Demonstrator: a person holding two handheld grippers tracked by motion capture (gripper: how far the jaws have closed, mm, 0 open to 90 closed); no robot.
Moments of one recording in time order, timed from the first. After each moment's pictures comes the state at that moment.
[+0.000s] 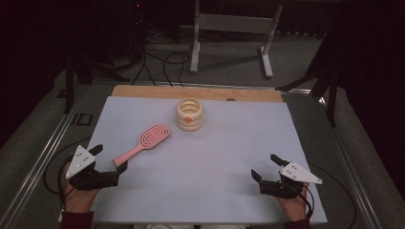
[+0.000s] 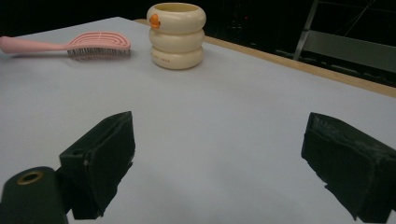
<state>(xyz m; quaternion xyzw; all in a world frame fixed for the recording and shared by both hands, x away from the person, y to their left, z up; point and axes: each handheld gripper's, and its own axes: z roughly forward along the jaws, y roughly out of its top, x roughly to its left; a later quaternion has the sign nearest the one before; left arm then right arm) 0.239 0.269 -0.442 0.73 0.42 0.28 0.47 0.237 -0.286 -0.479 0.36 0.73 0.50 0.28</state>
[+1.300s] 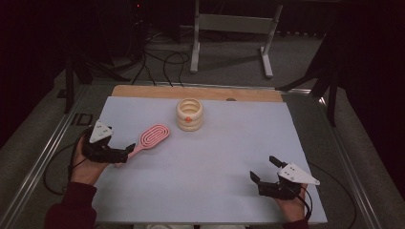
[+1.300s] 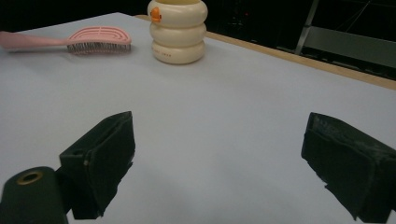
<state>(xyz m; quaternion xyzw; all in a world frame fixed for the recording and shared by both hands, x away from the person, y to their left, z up) 0.312 0.251 -0.427 0.79 0.41 0.26 0.37 0.236 -0.283 -0.485 0.37 0.74 0.50 0.27</state>
